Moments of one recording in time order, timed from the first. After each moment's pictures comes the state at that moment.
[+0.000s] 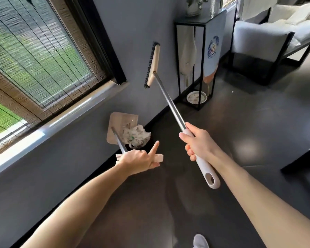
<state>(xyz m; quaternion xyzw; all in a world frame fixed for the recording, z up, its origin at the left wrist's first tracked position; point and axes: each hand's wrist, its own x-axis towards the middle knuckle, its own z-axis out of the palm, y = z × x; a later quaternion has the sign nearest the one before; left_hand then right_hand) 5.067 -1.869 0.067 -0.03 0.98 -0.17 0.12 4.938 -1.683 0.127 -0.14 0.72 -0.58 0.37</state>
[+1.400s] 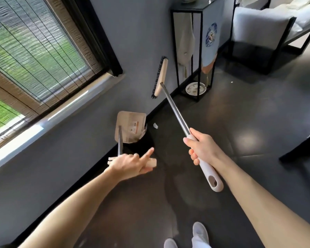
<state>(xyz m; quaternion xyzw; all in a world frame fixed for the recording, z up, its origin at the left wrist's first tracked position) 5.109 -1.862 0.046 -0.02 0.99 -0.10 0.09 4.950 -1.647 0.094 -0.10 0.71 -0.57 0.40</state>
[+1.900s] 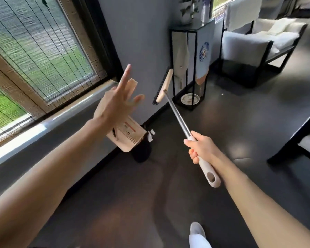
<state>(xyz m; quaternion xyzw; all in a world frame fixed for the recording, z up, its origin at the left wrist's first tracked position) 5.123 -1.845 0.222 -0.22 0.94 0.16 -0.21 5.031 -1.621 0.104 -0.04 0.69 -0.61 0.39</state>
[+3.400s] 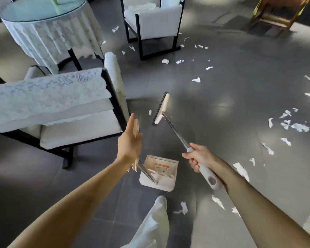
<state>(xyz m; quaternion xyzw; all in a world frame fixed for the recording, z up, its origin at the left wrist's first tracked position) 4.966 -0.894 0.044 0.18 0.85 0.45 0.20 5.131 -0.741 0.023 0.49 0.51 -0.70 0.04</state>
